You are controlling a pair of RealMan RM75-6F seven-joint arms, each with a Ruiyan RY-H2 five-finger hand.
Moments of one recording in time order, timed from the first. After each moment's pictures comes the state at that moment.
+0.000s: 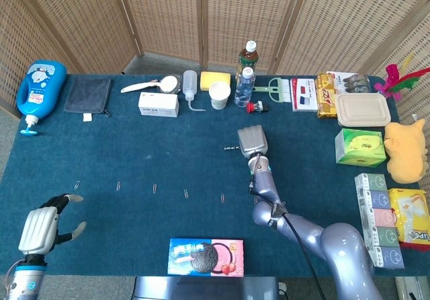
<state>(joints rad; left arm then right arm) -0.04 -1.29 0.00 -1.80 1.44 1.47 0.17 1.09 -1.96 0.35 -0.79 -0.57 0.78 -0.89</state>
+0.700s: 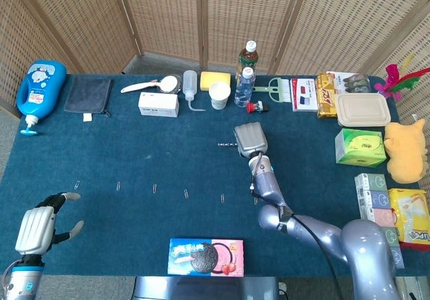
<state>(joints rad) -0.03 -1.29 -0.01 -1.80 1.46 1.49 0.16 1.04 -1.81 0.36 -1.07 -0.64 0.88 -0.81</state>
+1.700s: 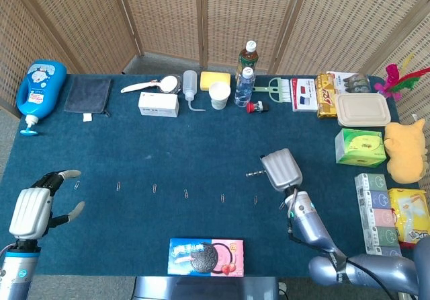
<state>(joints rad) -0.10 -1.18 -0.09 -1.93 1.50 1.50 0.16 0.80 -1.45 0.06 -1.70 -0.91 1.21 -0.93</state>
